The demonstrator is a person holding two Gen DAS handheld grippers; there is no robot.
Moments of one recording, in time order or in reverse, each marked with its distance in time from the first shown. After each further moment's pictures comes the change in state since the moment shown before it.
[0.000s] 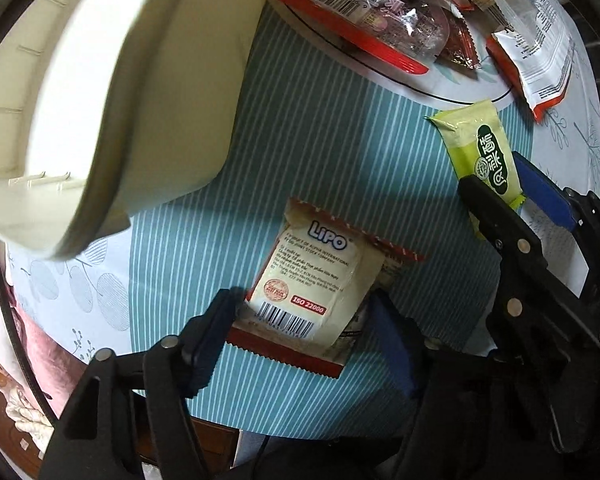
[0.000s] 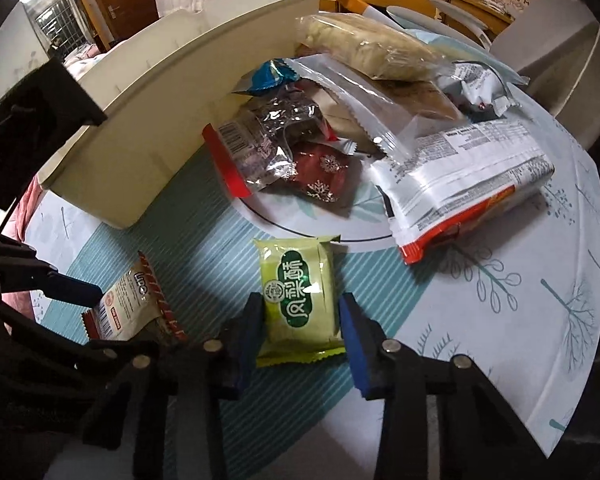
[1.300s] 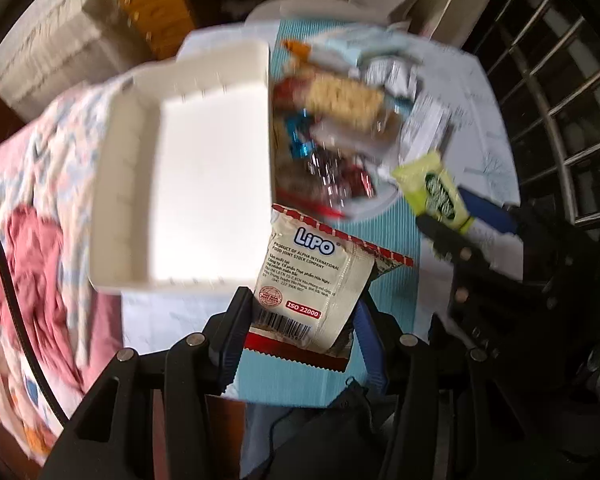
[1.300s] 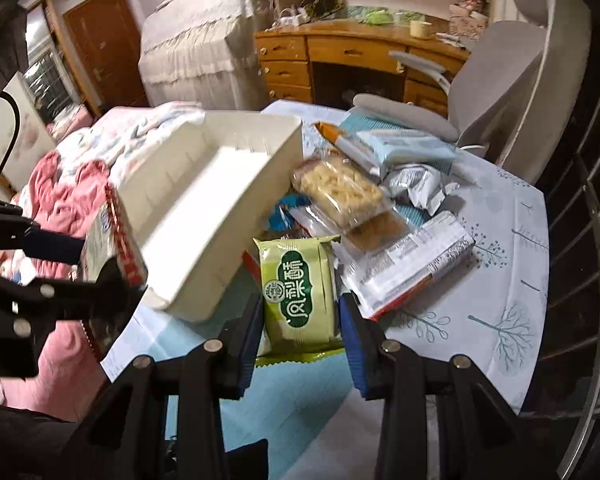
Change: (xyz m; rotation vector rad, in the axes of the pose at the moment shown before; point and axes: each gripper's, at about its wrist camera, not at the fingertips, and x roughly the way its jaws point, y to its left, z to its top) left arm -0.217 0.007 -0.032 0.244 -0.349 0.053; right arm -0.129 0.006 0.053 0.140 -0.193 -0.025
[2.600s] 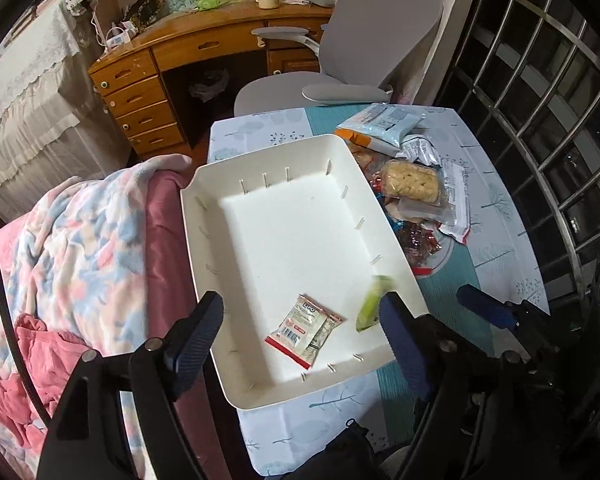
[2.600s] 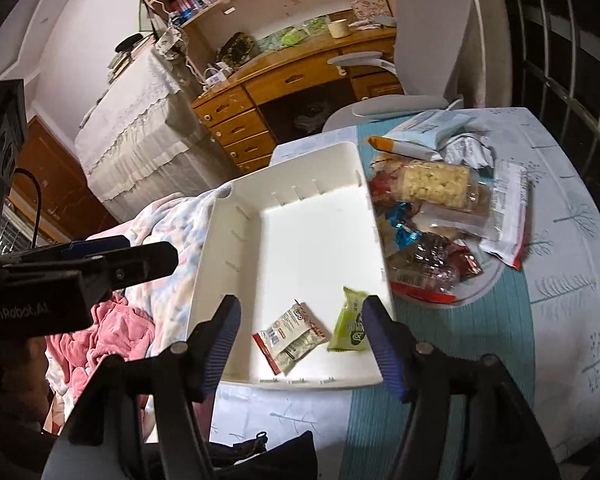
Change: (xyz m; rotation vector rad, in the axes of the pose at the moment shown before) left arm -0.037 0.187 0.031 0.230 -0.258 -0.121; right arm 0.017 0.145 0.031 0.502 -0.146 -0.030
